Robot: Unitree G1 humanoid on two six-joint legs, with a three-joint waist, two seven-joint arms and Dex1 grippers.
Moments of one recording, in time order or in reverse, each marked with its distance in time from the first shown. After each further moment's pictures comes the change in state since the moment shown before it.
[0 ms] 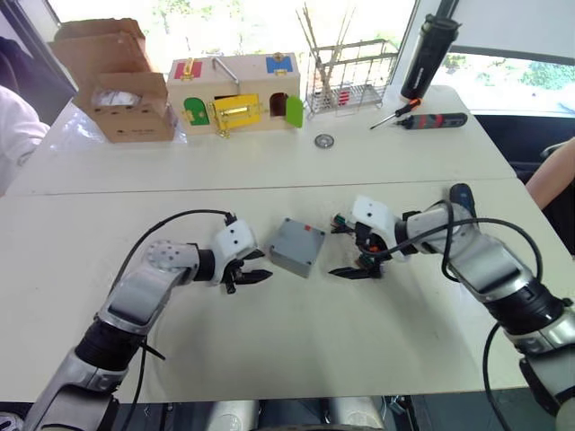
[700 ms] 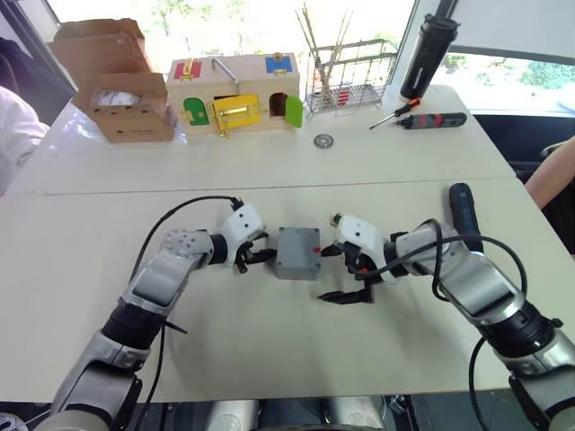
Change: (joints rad) left arm -0.124 -0.095 -0.017 0.191 0.081 -0.091 0.131; right arm 0.135 0.060 -0.031 -0.273 0.042 0.258 0.011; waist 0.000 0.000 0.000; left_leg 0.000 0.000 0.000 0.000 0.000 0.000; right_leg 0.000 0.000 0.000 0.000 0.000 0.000
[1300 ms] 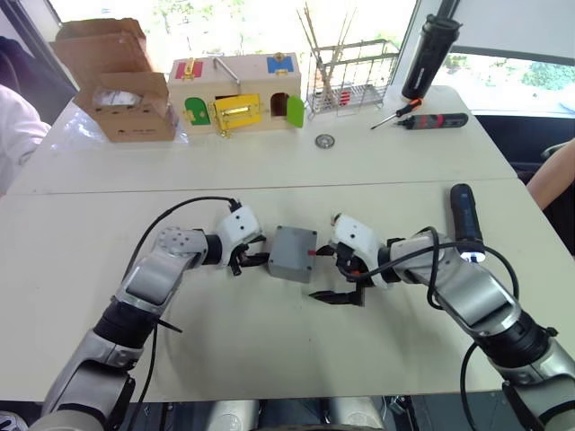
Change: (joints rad) left arm 0.012 0.044 -0.003 -0.016 -0.002 -0.004 -0.104; right arm 0.017 0.026 -0.013 -0.037 0.012 0.078 -0.124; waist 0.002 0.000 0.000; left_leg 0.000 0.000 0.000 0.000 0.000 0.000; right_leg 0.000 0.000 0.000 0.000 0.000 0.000
